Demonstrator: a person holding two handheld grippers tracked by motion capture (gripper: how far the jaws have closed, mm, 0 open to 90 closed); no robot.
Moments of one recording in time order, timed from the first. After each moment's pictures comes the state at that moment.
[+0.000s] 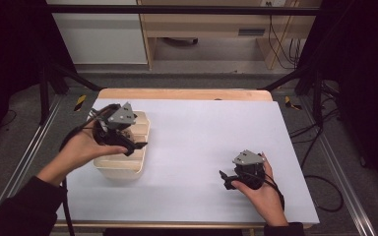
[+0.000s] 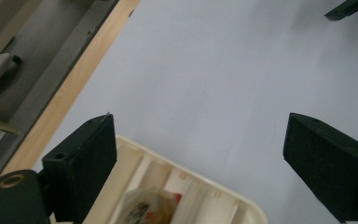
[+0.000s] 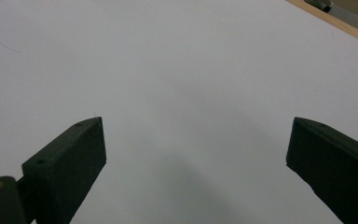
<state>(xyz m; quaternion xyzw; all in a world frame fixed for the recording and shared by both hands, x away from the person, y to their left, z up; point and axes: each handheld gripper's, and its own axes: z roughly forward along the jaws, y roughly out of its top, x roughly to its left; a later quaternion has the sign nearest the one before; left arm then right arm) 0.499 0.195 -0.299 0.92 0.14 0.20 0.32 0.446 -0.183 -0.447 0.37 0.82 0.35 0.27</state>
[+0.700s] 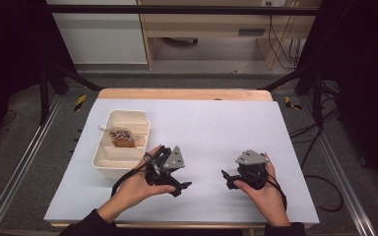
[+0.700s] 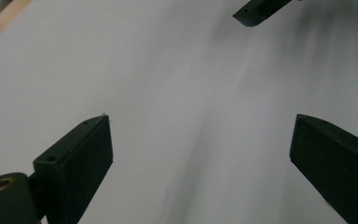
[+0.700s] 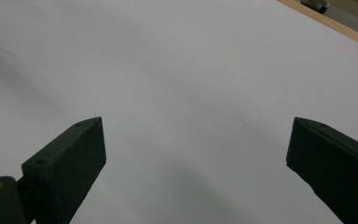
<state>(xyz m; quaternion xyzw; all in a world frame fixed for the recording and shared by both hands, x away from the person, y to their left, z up) 0.452 0.091 -0.403 0.92 0.13 0.14 0.35 0.445 -0.189 -0.446 0.37 0.81 0.36 0.27</state>
